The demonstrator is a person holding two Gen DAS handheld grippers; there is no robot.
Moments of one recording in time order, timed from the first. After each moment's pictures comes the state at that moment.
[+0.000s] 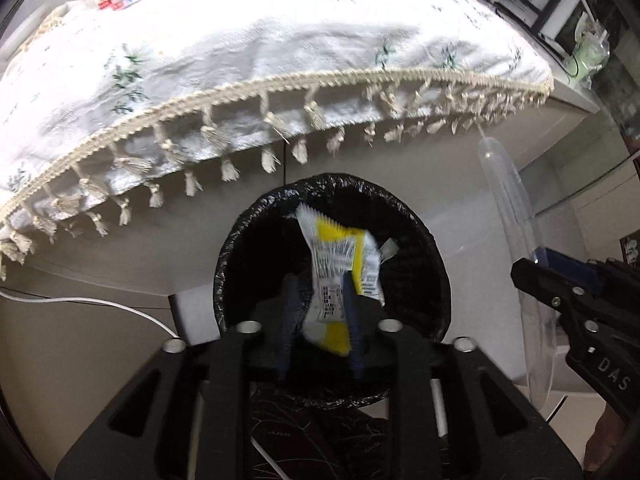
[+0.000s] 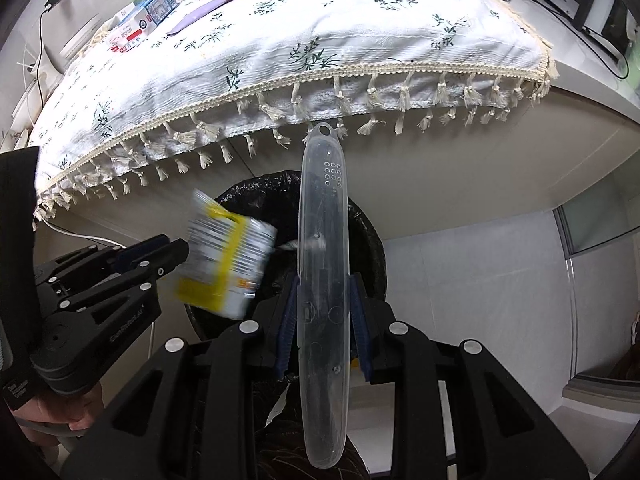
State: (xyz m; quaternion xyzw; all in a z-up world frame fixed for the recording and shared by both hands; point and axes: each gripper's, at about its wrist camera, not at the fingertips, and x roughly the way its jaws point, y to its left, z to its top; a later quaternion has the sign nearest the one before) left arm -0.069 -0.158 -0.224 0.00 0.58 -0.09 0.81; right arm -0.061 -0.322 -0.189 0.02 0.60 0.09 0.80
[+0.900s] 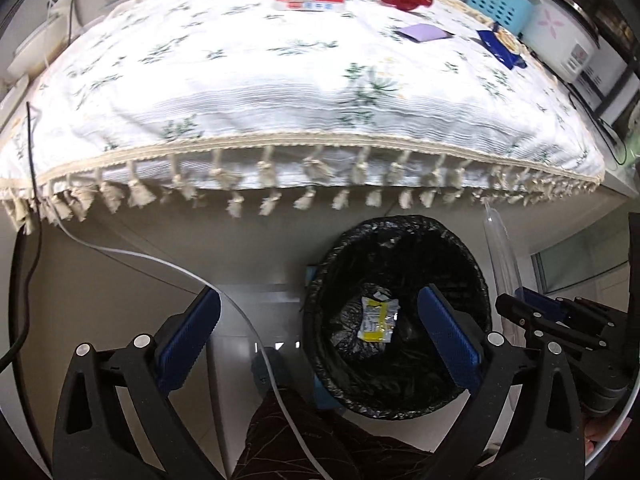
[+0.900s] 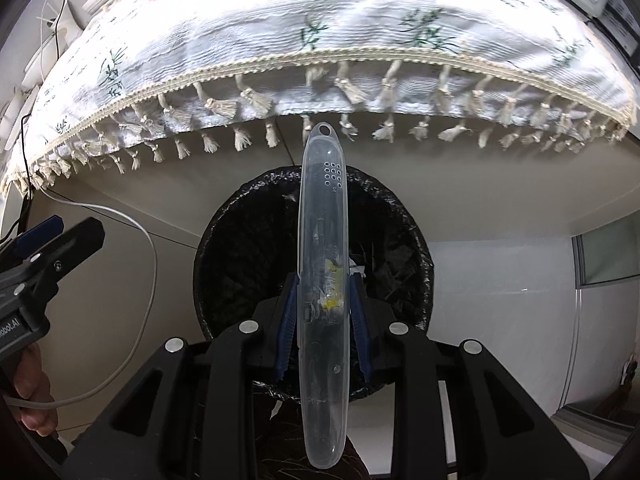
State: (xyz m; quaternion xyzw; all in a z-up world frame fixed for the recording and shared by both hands) left arm -0.085 -0.055 -0.191 -0.07 0.54 0.03 0.84; right arm -0.038 -0.262 -0.228 -0.02 0.60 0.14 0.78
